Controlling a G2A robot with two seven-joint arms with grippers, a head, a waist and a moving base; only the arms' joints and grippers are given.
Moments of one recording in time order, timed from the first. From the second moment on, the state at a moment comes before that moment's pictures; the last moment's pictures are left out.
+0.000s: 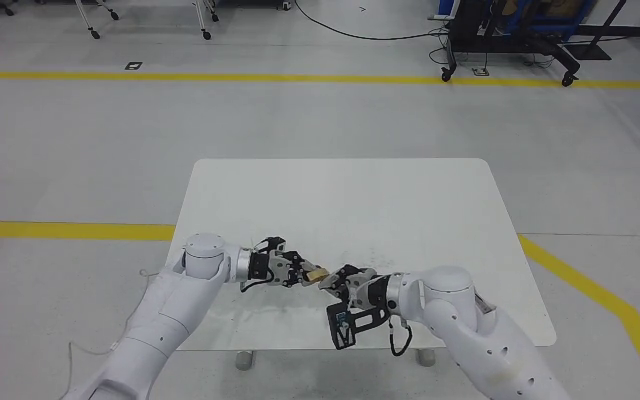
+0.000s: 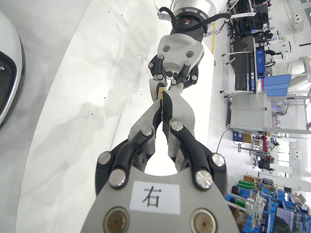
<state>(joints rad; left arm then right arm) 0.99 -1.18 -0.95 -1.08 -0.57 0.42 -1.25 -1.41 -1.08 1.05 -1.99 -2.17 -0.88 -0.07</state>
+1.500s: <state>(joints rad) 1.21 -1.15 -1.15 -1.37 -0.56 0.00 -0.76 -1.48 -1.10 1.10 -1.89 -1.94 -0.46 -0.22</state>
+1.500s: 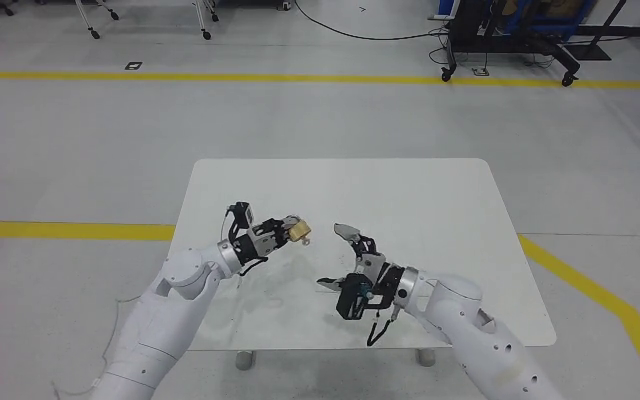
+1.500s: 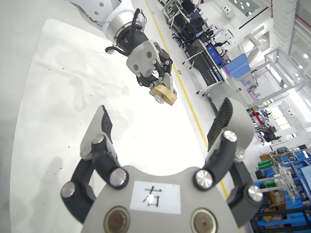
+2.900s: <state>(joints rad) 1.23 -1.15 -1.16 -1.42 -0.52 0.03 -0.73 -1.34 -1.19 0.84 -1.82 -2.15 -0.25 0.14</state>
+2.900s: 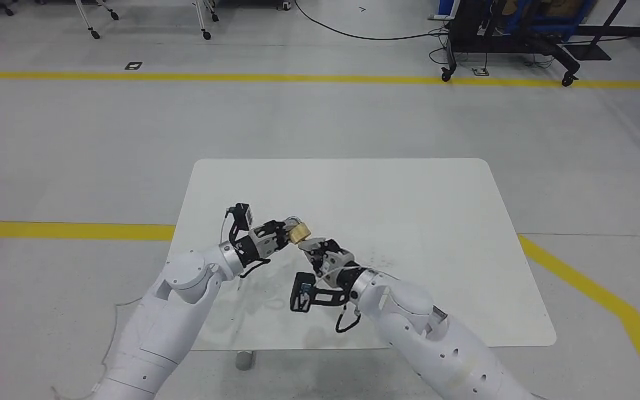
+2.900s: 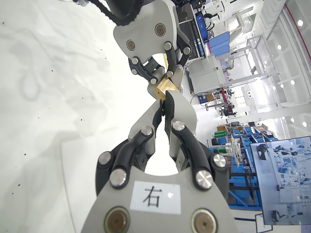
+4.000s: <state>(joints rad) 1.28 -1.15 -1.21 -1.47 -0.44 -0.09 -0.61 -1.37 -1.18 1.12 -1.69 -1.30 -0.60 -0.14</state>
